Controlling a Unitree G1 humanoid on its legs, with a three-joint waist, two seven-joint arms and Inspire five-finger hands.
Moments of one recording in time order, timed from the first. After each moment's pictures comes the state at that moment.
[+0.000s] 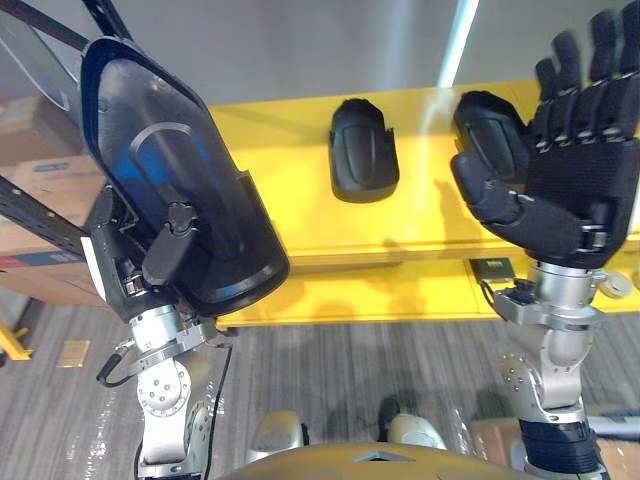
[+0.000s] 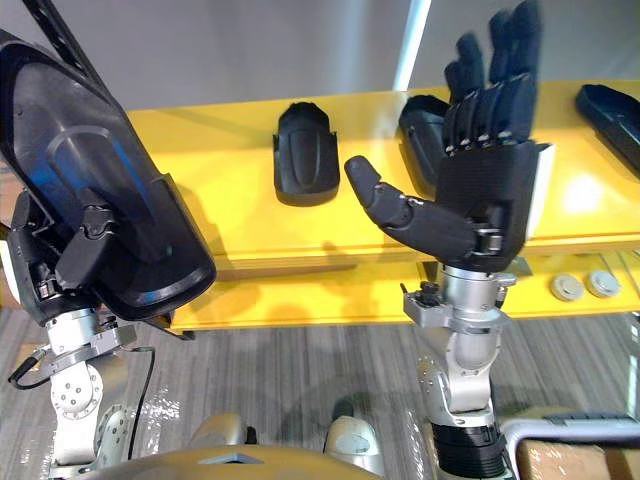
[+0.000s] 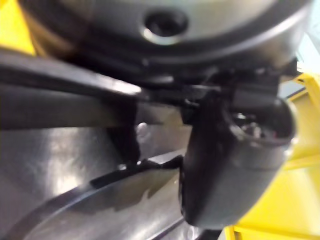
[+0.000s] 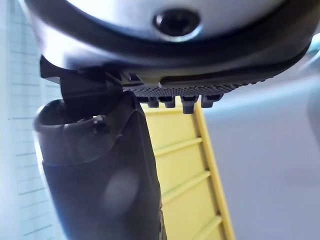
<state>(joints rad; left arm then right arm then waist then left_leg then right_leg) 0.28 0.09 0.08 -0.34 -0.21 -0.47 0.29 0.00 -0.29 -0.04 -0.40 0.44 -0.62 0.07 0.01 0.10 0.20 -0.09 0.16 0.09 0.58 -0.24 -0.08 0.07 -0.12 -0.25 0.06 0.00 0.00</state>
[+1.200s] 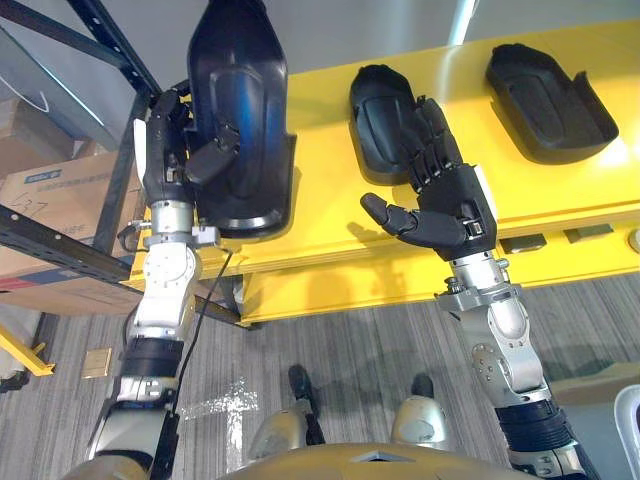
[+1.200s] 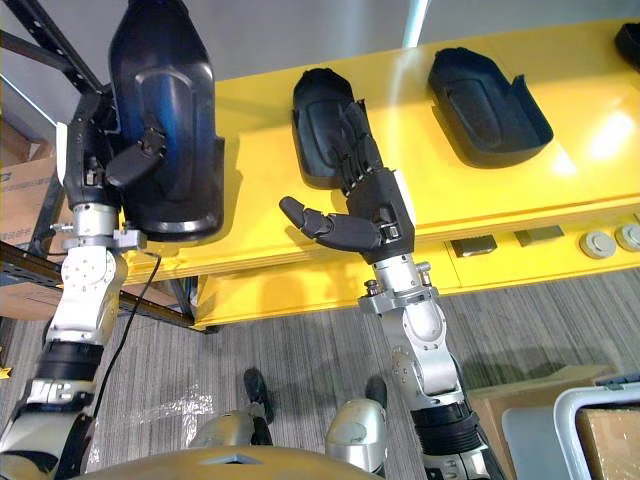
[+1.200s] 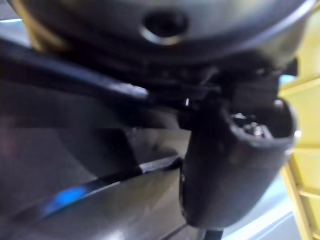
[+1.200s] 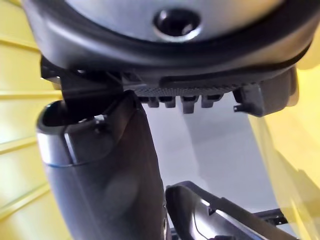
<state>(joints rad) -0.39 0.40 0.05 0.21 -0.15 -0.31 0.27 -0.06 -0.31 0.13 -0.20 0.49 -0.30 0.20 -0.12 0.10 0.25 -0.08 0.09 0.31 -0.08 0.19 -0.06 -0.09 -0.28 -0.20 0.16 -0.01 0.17</state>
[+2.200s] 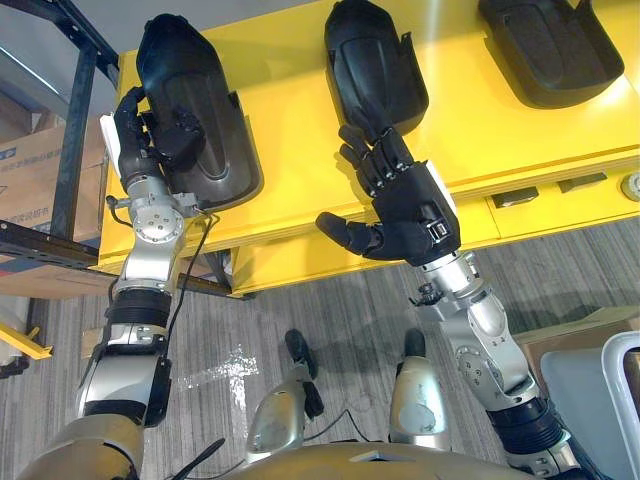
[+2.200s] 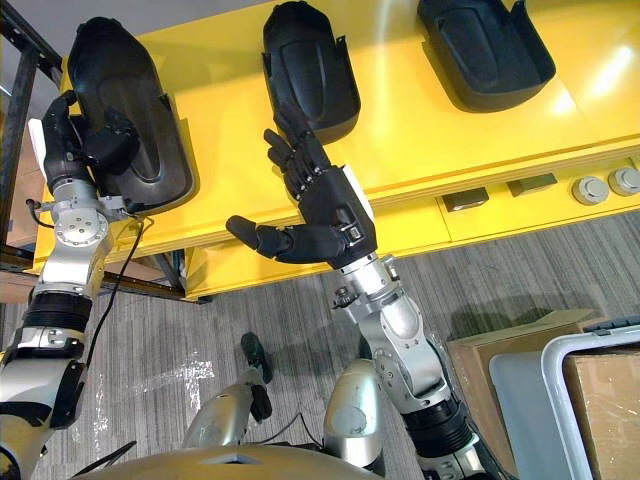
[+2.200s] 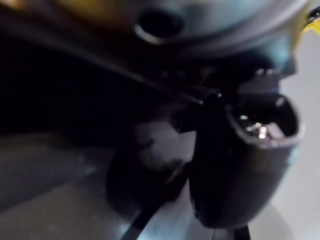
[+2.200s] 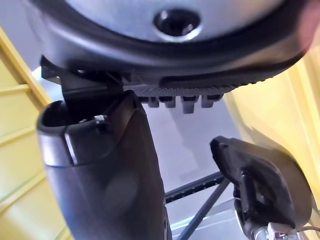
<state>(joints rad) -0.59 0.48 0.06 0.46 -0.07 -0.06 0.44 -0.09 -0.32 0.29 -0.31 0.54 -0.24 0.23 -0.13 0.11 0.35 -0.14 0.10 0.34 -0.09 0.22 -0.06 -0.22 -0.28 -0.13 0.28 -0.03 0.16</state>
